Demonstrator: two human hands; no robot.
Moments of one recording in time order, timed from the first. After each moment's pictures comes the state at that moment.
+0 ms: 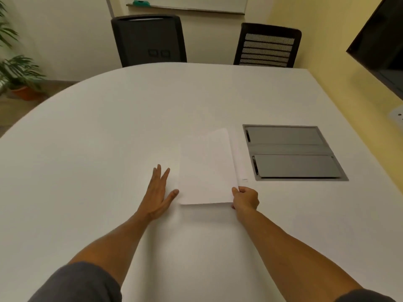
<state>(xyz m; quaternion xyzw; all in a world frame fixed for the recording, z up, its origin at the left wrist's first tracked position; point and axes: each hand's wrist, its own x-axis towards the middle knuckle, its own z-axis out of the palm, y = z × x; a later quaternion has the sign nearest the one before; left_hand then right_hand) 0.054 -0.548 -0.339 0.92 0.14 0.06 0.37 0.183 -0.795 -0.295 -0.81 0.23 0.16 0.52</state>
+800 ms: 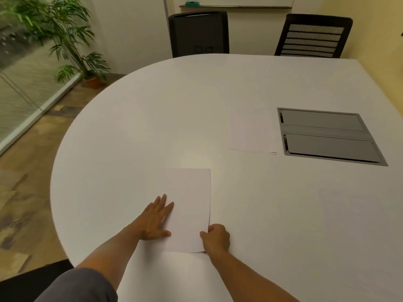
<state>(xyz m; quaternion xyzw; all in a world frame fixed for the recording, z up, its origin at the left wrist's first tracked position) -0.204 -0.576 -0.360 0.94 0.14 -0.27 0.15 -0.103 -0.802 -0.334 -0.88 0.02 0.34 0.34</state>
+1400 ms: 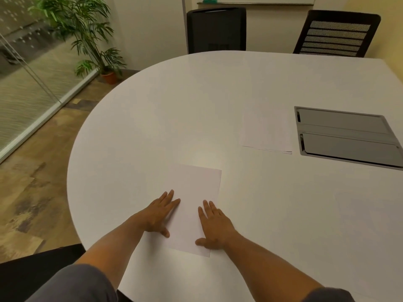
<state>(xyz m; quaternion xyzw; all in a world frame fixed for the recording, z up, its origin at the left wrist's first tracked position) -0.215 -0.568 -0.354 0.93 0.14 -0.30 0.14 -0.082 -0.784 -0.339 -0.79 -0.54 0.28 -0.07</state>
